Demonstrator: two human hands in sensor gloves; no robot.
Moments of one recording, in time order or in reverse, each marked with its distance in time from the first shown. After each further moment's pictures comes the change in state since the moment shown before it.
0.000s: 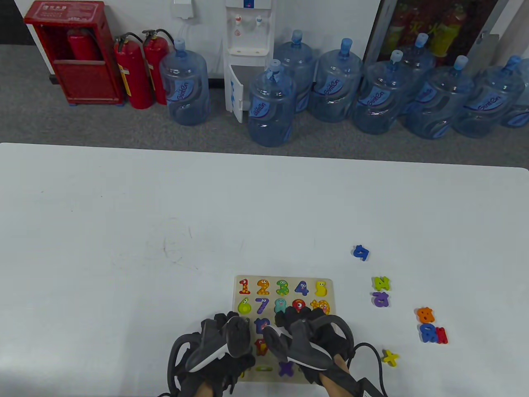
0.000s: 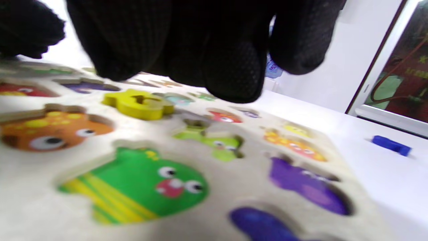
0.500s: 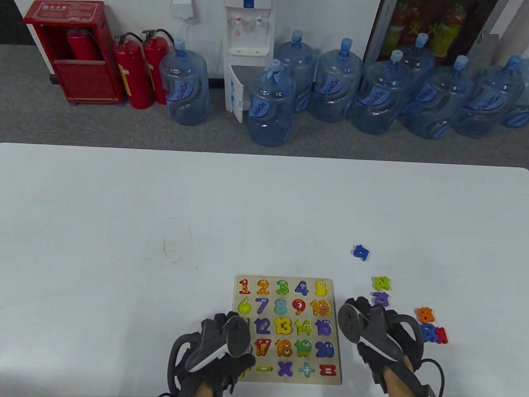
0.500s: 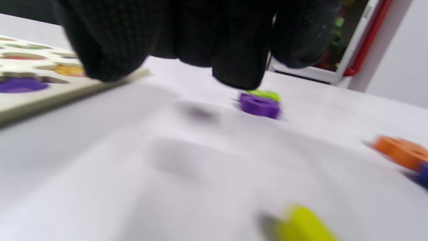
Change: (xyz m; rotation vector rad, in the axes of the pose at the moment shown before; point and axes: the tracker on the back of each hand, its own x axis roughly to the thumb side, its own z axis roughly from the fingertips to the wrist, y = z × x) left_hand 0.000 0.000 0.000 -0.001 0.001 0.001; right_hand -0.166 -0.007 0.054 0.176 0.307 -0.072
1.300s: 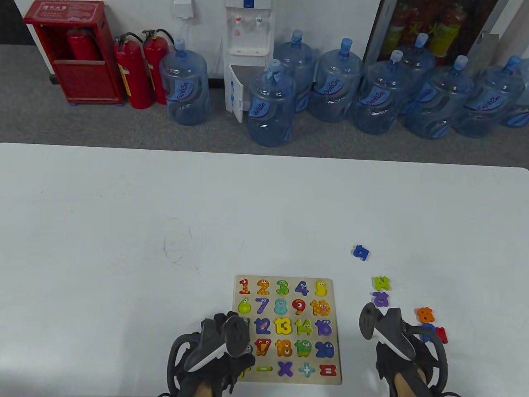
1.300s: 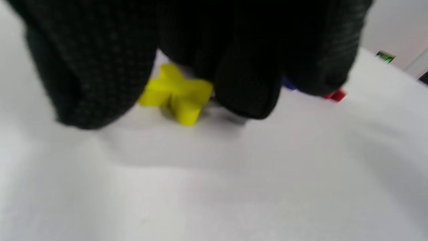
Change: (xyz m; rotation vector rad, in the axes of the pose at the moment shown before) left_hand -0.002 0.001 0.000 0.000 -0.002 0.013; right_hand -0.001 0.029 0.006 0.363 0.246 0.077
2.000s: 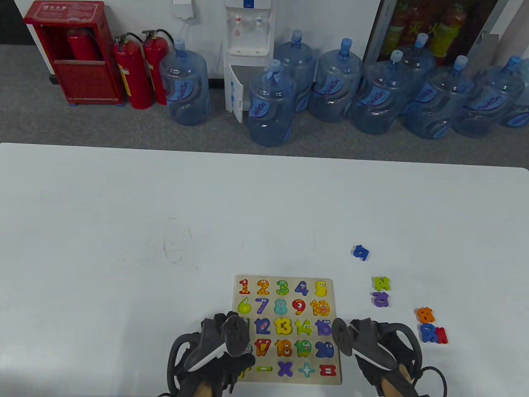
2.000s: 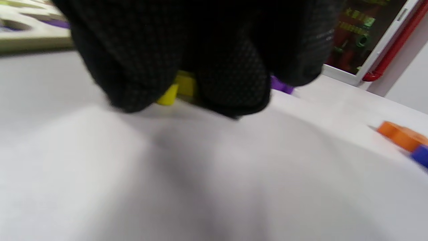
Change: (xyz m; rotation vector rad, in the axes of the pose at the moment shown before) left_hand 0.000 0.000 0.000 -0.004 0.000 0.004; right_hand 0.041 0.014 -0.001 -0.350 -0.325 0.077
